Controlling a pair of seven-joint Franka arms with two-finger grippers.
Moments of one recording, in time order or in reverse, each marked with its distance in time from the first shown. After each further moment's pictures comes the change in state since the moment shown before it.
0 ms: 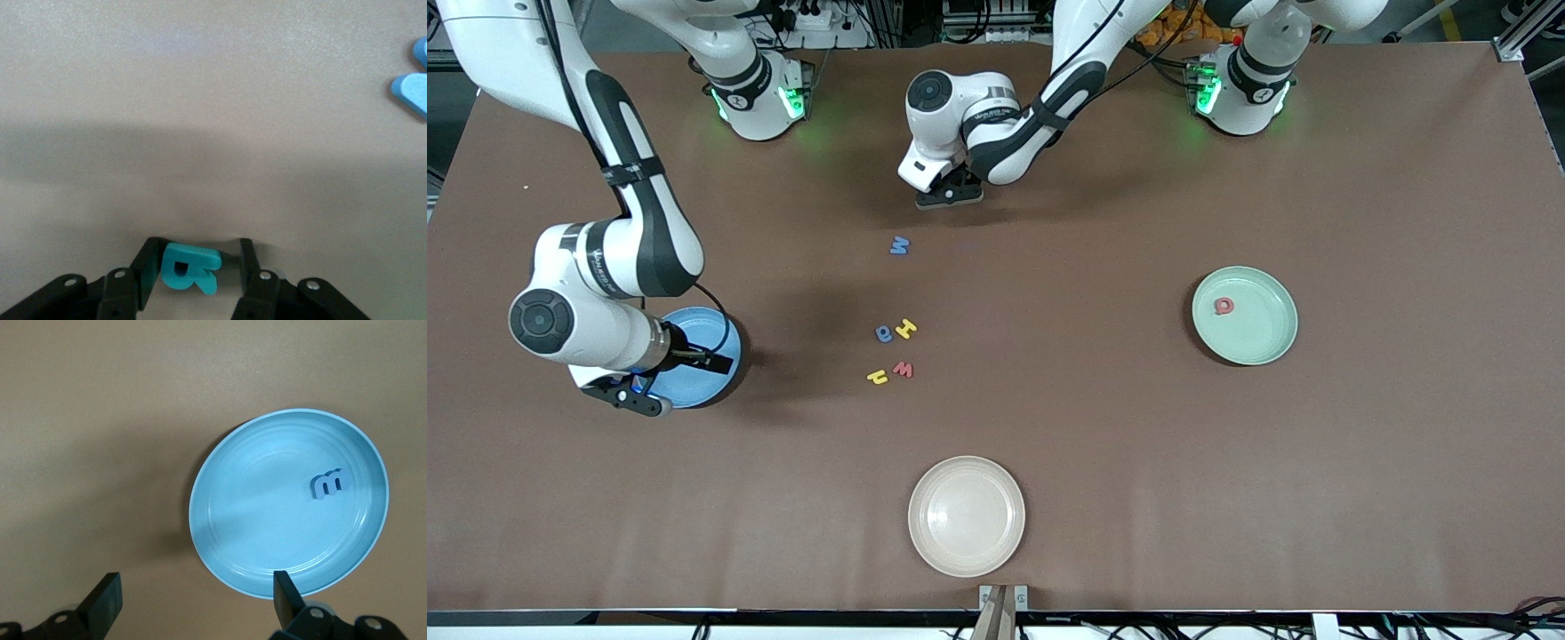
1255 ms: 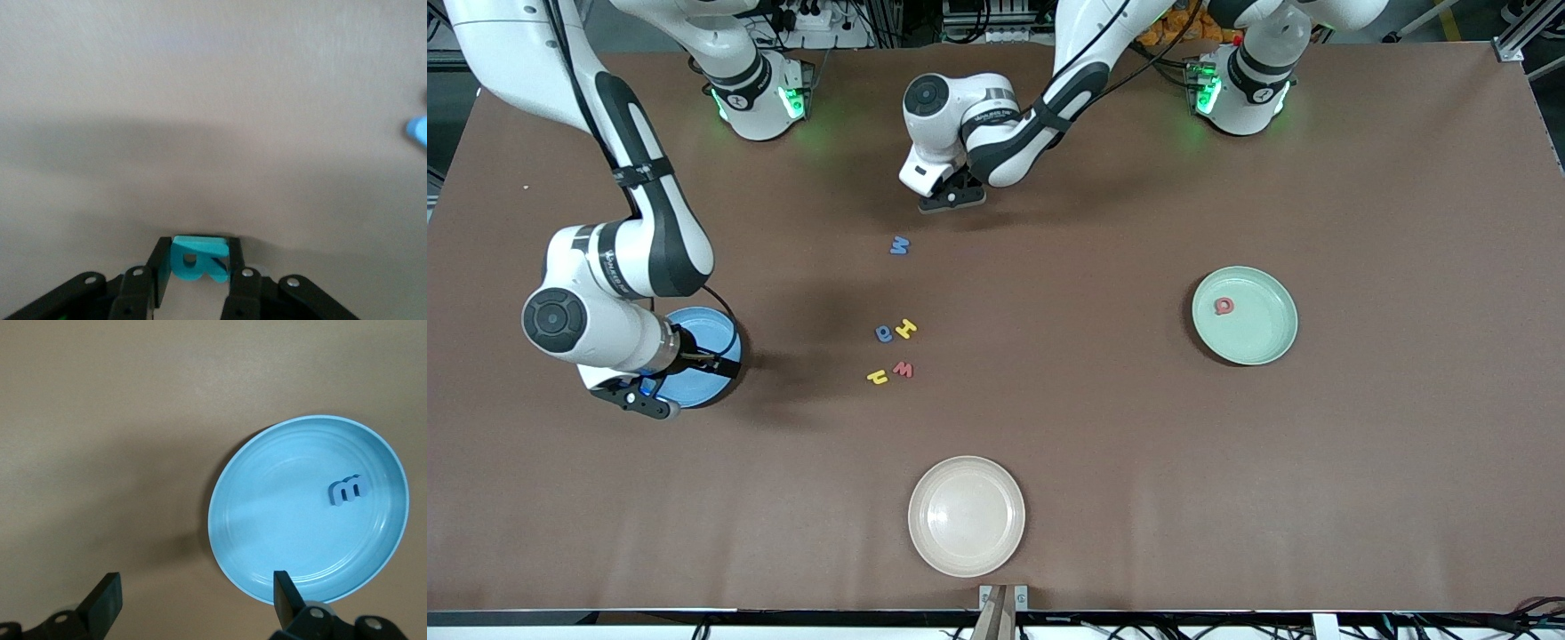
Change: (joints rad) left arm 0.042 -0.010 -0.009 0.049 -0.016 -0.134 0.041; right arm 0.024 0.011 0.001 0.000 0.002 0.044 0.034
